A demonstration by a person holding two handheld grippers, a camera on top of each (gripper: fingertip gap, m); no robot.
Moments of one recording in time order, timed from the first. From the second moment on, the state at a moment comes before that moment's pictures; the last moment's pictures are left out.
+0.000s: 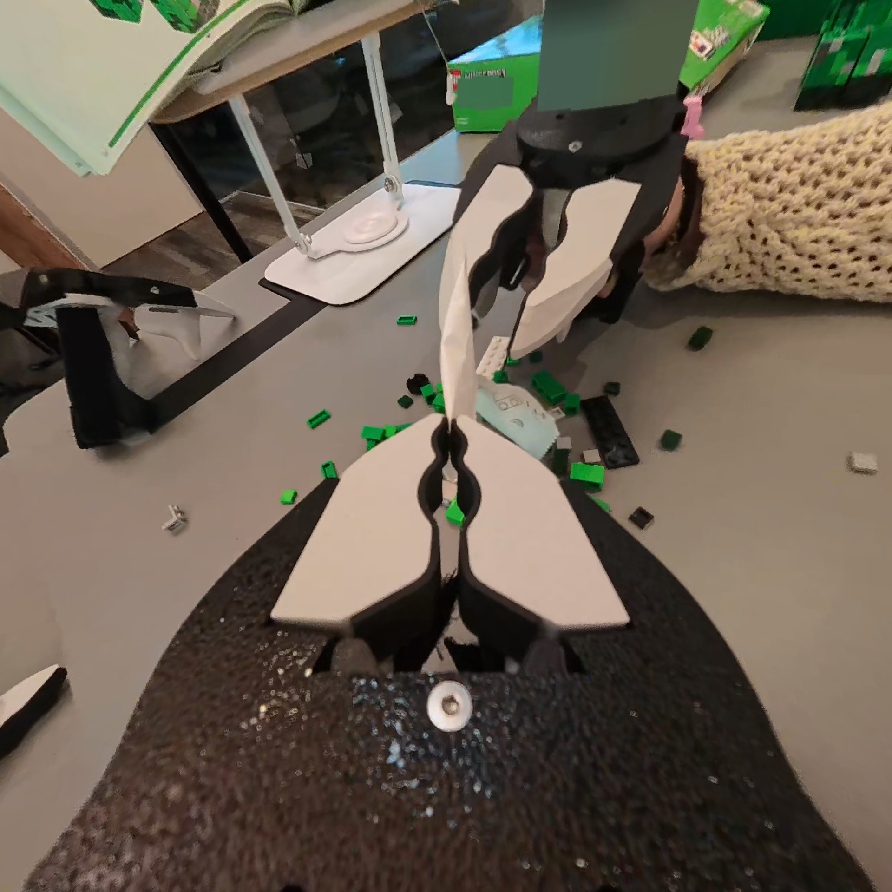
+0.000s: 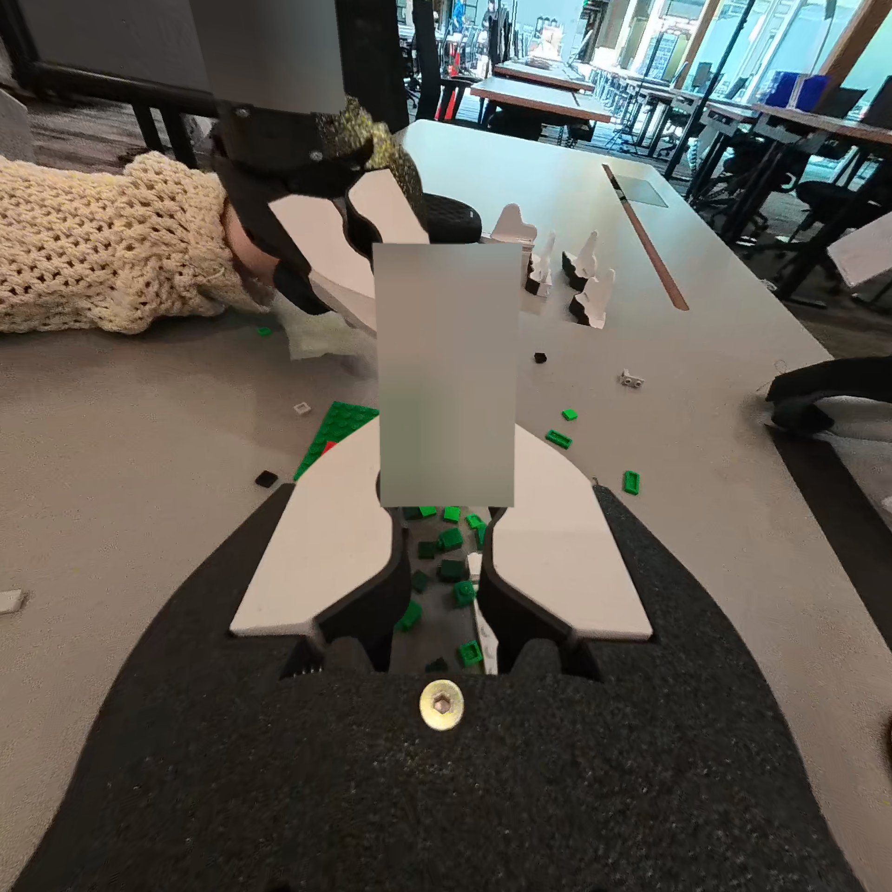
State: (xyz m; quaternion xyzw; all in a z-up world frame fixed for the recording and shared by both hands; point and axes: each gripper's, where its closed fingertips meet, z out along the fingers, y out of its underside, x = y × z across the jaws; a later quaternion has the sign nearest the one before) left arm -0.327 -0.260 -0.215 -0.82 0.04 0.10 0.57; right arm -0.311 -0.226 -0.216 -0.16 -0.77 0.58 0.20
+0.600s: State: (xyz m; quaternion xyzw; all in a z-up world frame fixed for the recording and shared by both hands) left arm -0.315 -0.259 -0.200 -0.80 0.03 0.06 0.60; right arm -0.293 -0.232 -0.201 -0.12 -0.78 0.58 0.20
